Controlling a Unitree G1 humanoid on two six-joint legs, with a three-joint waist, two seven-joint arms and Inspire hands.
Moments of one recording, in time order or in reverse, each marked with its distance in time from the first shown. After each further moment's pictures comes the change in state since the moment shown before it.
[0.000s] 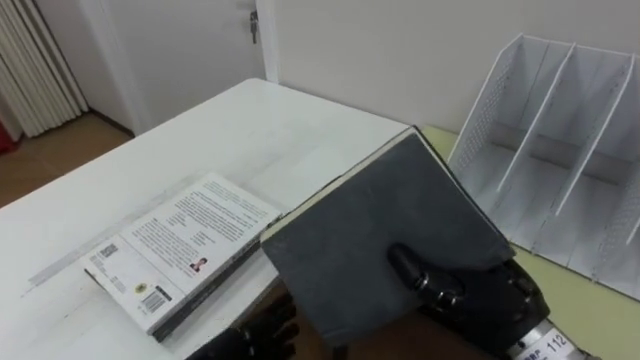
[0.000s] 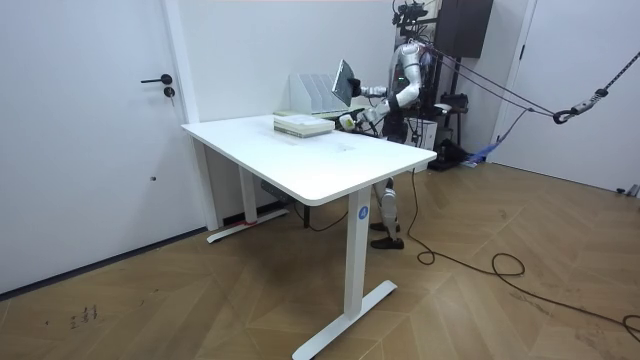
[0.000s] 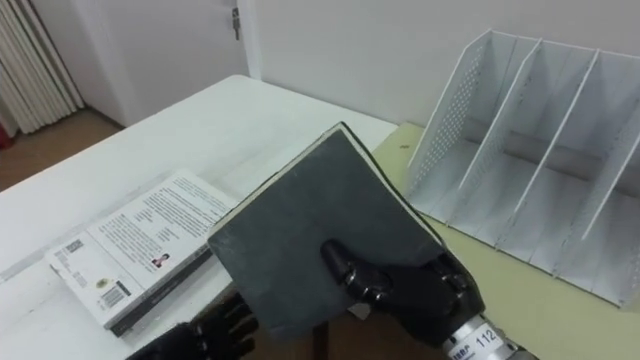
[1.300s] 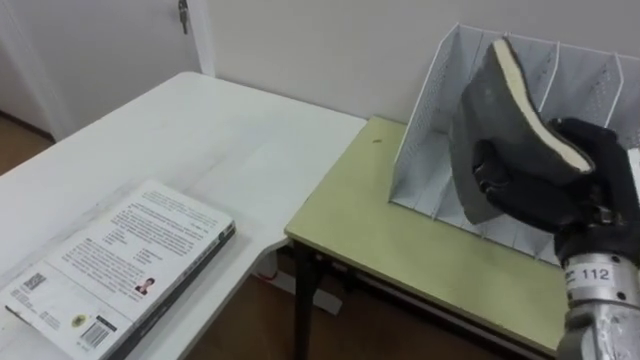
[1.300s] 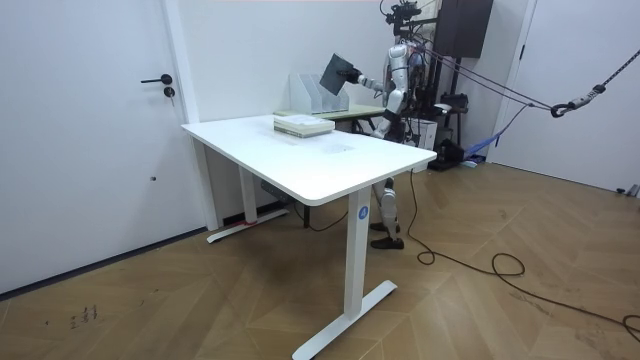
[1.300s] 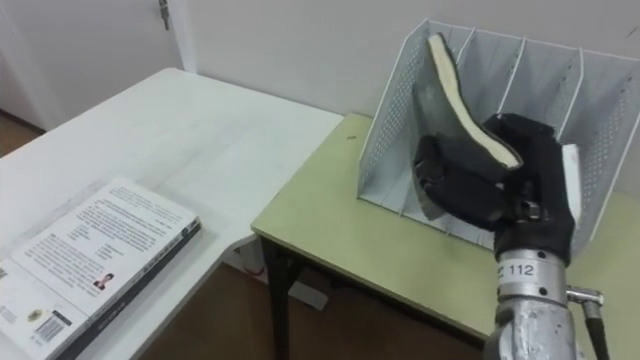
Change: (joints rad) left arm -0.025 -0.146 -0.037 0.780 0.106 -0.179 0.239; right arm -0.140 0.102 -0.108 -0.093 -0.688 -0.138 -0.861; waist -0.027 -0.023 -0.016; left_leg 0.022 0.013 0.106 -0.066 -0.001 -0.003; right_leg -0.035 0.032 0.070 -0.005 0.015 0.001
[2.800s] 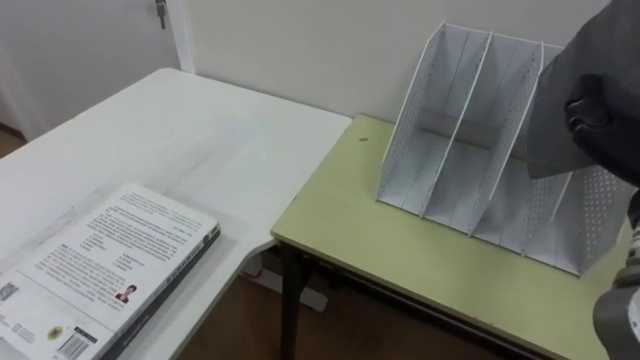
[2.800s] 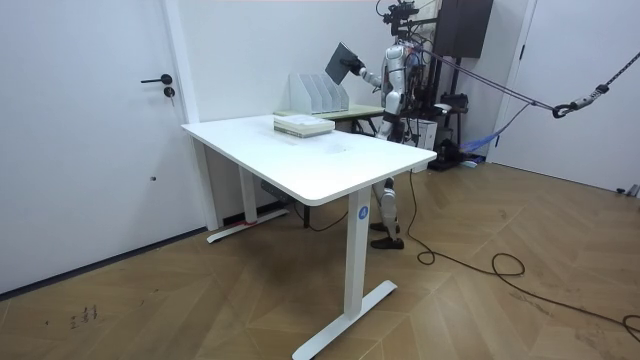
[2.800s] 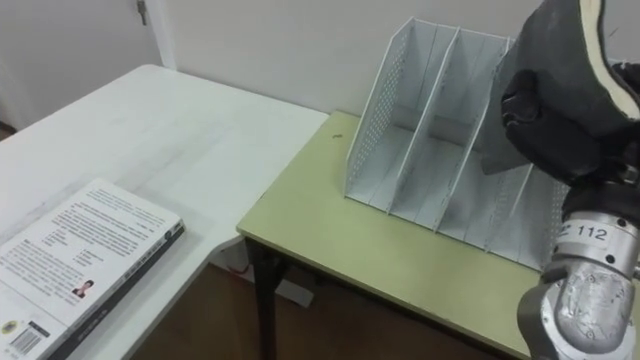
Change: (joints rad) left arm 0.000 -0.016 0.067 0.142 0.010 0.007 0.065; right arm -0.090 -0.007 -0.112 -0.001 0.082 -0.002 -0.115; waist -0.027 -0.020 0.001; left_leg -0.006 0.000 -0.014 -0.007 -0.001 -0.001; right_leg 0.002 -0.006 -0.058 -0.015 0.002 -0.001
